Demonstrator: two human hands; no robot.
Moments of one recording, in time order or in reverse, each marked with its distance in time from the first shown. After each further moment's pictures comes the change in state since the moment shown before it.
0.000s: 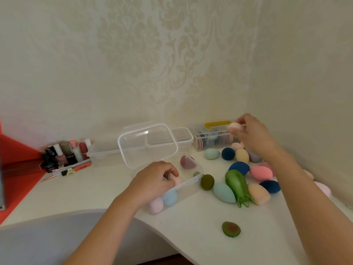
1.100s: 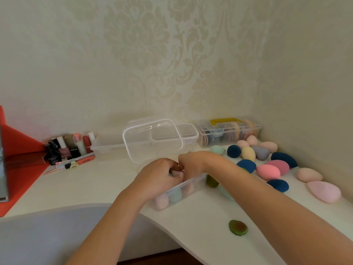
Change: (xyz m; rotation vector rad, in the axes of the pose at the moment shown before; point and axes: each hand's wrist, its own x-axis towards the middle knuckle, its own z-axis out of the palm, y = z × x) left_hand -0.001 0.005 -0.003 0.027 0.021 -0.055; right_hand -0.045 -0.112 0.089 -0.526 -0.922 -0.330
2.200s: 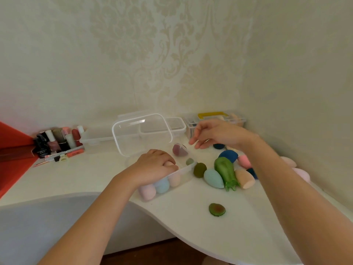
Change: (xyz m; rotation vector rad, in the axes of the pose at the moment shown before) left_hand 0.007 0.008 0.009 0.117 -0.161 0.090; right_hand -0.061 0.083 -0.015 1.028 0.292 -0.115
